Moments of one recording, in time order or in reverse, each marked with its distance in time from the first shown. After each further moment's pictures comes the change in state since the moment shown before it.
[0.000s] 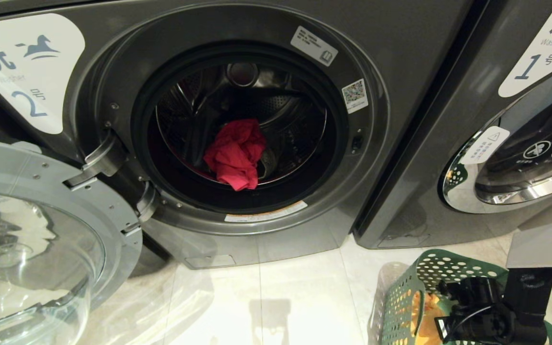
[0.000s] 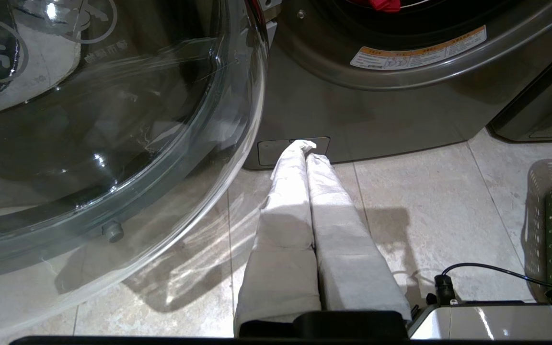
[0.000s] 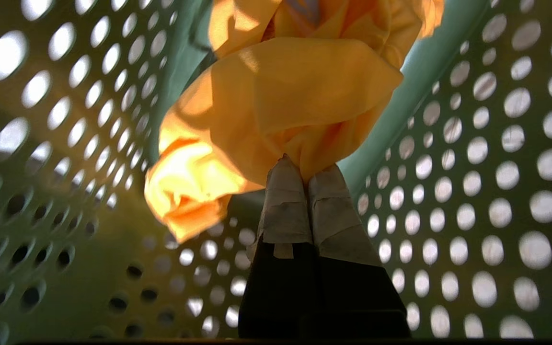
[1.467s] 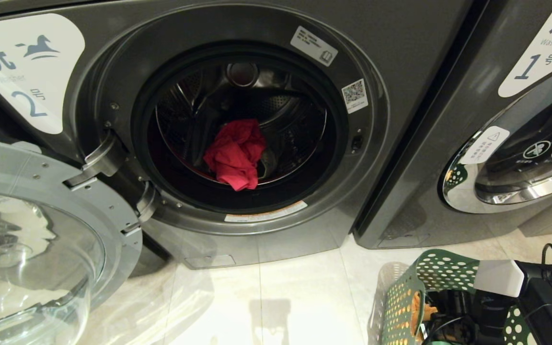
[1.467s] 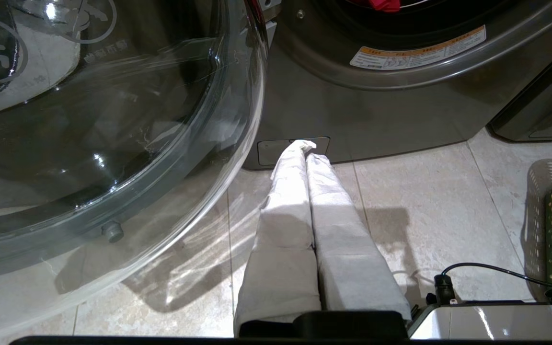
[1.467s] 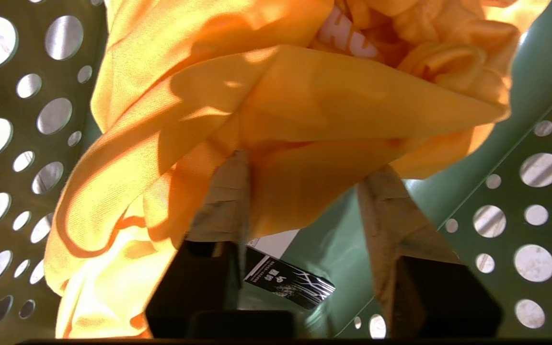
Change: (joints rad) left arm 0.000 0.000 0.000 0.000 0.000 0.000; right arm -0.002 0.384 -0.438 -0.003 -0.002 -0.026
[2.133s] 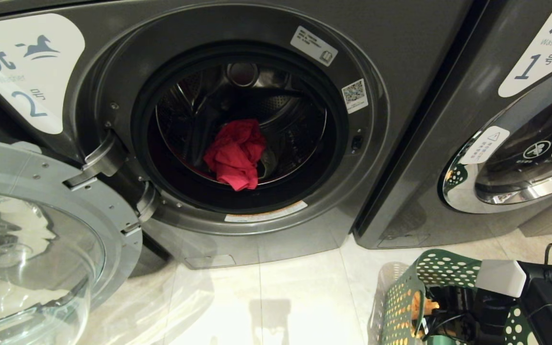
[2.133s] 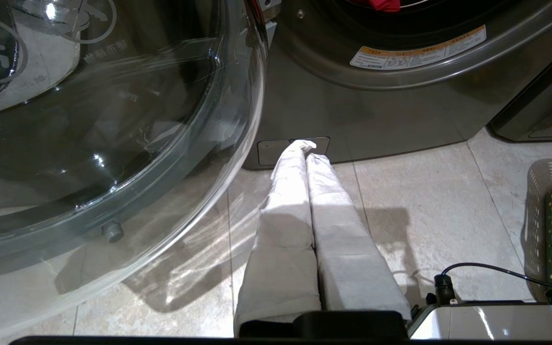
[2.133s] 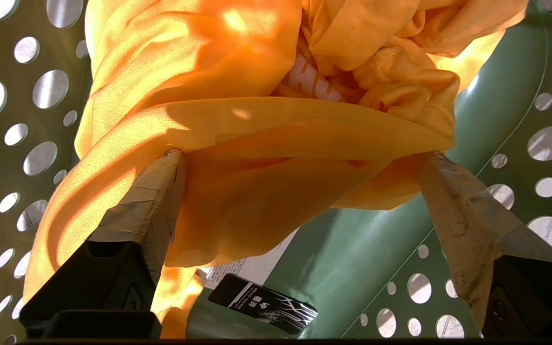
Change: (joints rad) left arm 0.000 0.000 0.000 0.000 0.000 0.000; right arm -0.011 -0.001 -0.029 -0.032 -0.003 -0.006
